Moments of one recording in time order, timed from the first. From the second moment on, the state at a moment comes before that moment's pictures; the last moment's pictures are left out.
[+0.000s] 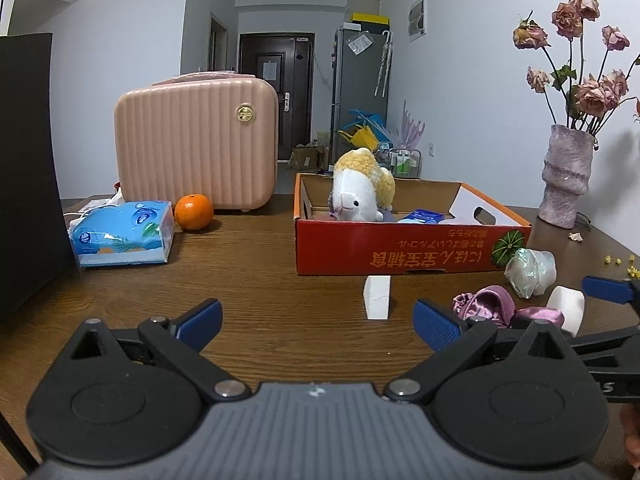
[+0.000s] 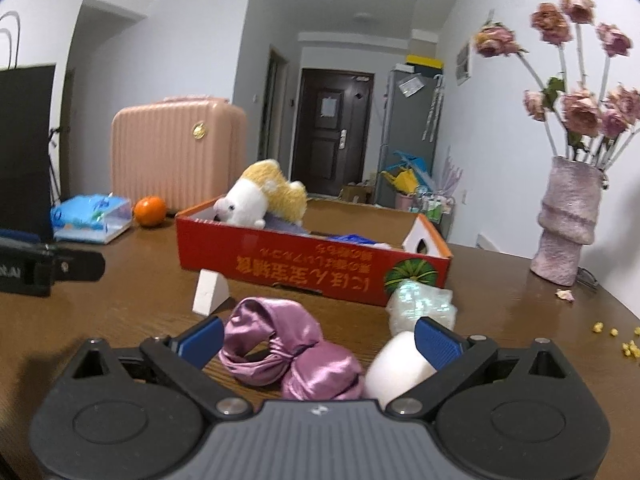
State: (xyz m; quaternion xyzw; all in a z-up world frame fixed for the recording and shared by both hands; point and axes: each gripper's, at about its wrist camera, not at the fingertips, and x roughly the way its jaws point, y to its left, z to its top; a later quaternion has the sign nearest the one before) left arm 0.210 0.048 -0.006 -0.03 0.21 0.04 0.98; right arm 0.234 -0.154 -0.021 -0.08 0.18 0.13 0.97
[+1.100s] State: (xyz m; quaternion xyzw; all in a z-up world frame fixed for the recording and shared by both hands) left arm 0.216 0.064 -0.011 -0.03 0.23 0.05 0.97; right arm 0.300 -0.103 -0.053 -0.14 0.29 0.15 0.94
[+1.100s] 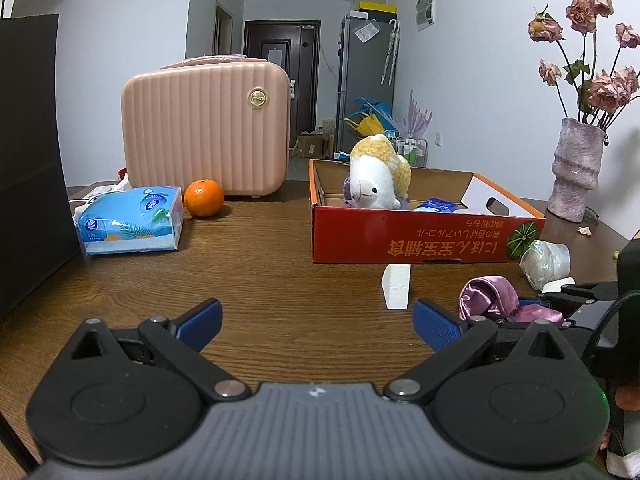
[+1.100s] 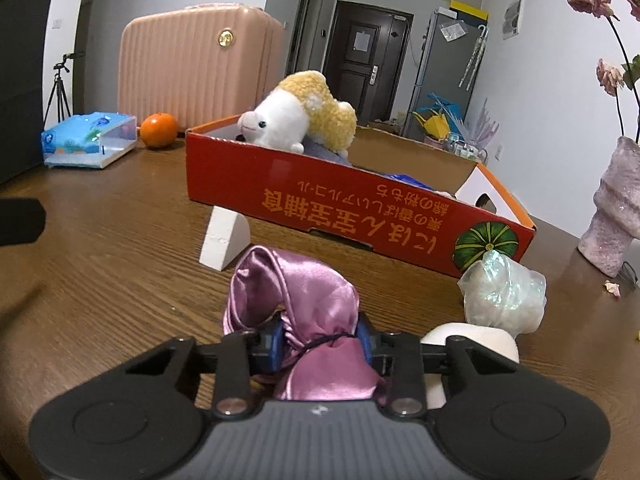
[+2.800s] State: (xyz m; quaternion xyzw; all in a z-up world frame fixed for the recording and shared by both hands) left arm 0.244 0.003 -0.019 -0.02 0.27 0.02 0.96; right arm 0.265 -0.197 0.009 0.05 0.17 0.15 0.97
